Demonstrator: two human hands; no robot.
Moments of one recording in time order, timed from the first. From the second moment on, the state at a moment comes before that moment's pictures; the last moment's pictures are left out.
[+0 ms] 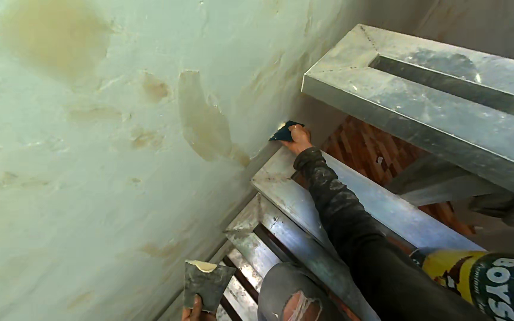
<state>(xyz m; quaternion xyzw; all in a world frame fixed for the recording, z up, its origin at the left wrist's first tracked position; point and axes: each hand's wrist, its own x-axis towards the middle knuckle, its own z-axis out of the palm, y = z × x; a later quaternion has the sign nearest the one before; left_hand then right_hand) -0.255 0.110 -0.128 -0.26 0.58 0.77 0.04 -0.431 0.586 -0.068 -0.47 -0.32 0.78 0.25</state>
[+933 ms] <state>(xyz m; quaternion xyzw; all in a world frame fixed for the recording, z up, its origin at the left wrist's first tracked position) -0.256 0.054 -0.159 -0.31 0.54 0.78 0.04 -0.461 0.577 0.036 -0.48 -0.49 0.66 0.29</state>
